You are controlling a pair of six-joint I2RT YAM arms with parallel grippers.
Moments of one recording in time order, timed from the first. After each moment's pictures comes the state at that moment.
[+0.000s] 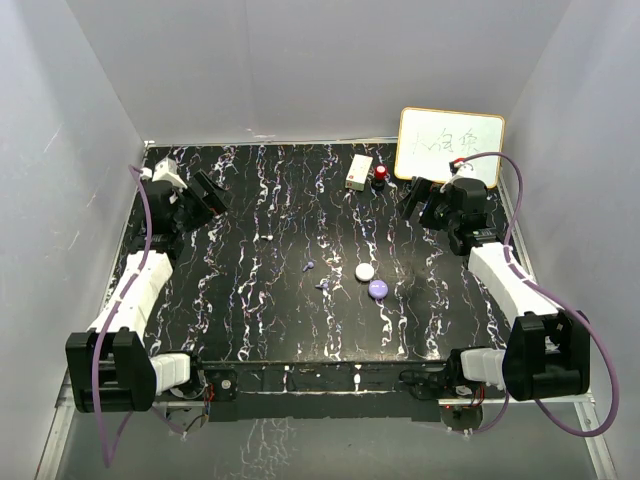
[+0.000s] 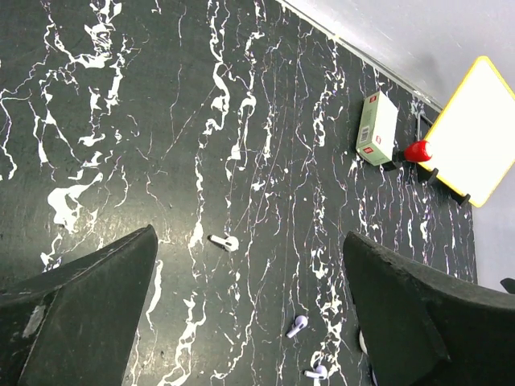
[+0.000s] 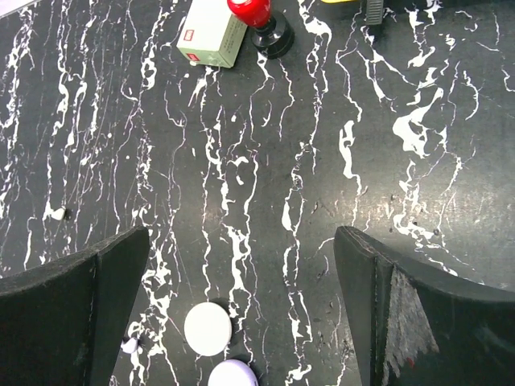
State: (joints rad) left arm 0.01 1.21 0.85 -0.08 0.23 -0.58; right arm 0.07 1.25 0.83 -0.06 -0.19 0.41
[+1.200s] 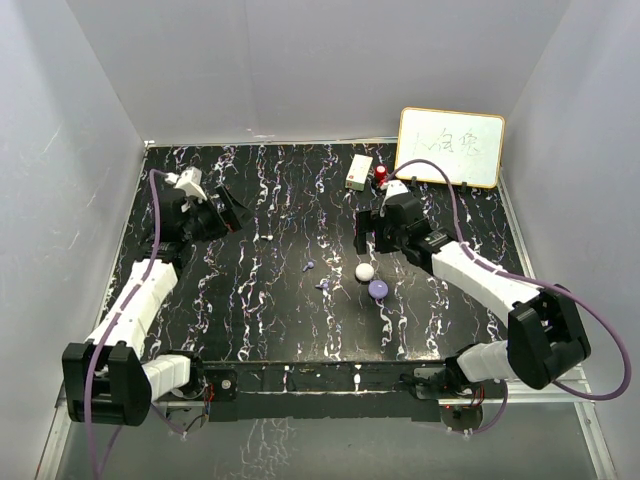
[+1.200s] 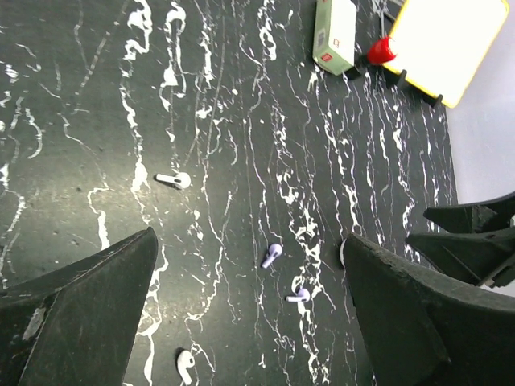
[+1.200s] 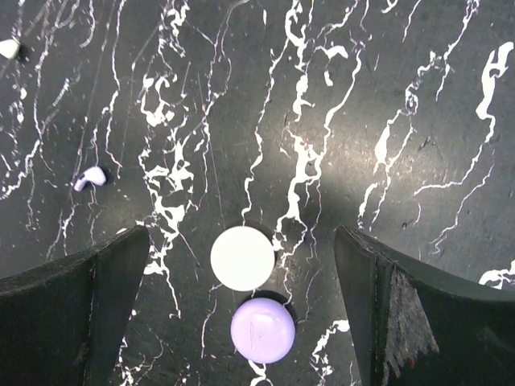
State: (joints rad) left arm -0.06 1.14 0.80 -0.14 0.37 -0.52; right arm 0.47 1.34 0.88 -0.22 0.02 0.29
